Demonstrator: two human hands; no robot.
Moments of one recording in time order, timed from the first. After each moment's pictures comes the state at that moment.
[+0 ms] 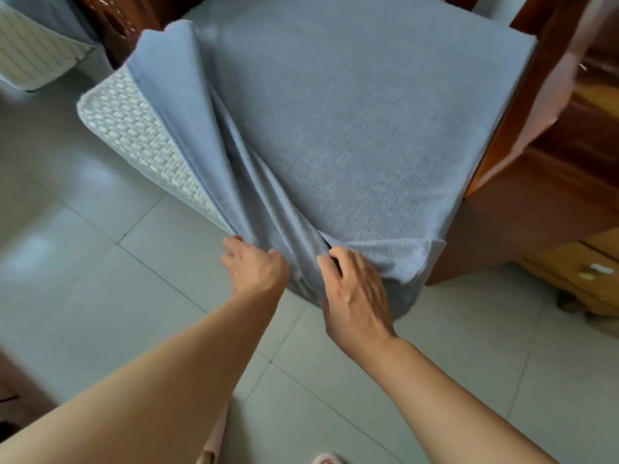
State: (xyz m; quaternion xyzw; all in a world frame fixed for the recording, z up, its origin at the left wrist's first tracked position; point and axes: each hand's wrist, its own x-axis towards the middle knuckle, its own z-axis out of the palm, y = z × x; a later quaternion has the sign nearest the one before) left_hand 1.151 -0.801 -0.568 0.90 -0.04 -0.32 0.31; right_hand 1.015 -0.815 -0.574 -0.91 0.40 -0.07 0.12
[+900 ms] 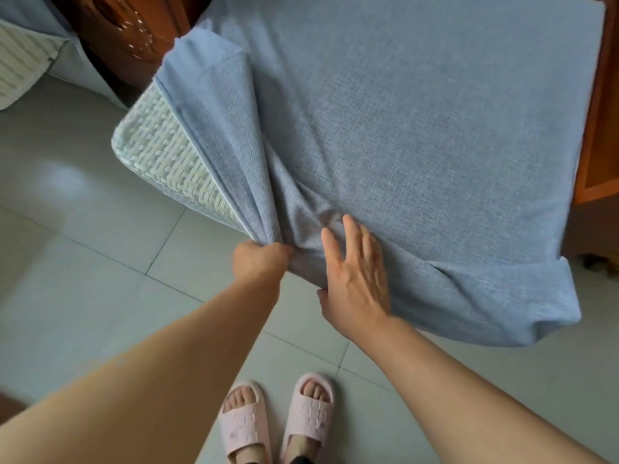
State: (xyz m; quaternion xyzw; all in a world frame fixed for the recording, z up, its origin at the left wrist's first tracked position) left_hand 1.363 -0.815 -0.589 0.84 -0.04 -0.44 0.32; right_hand 1.236 -0.815 -0.586 -0.84 0.53 0.07 0.11
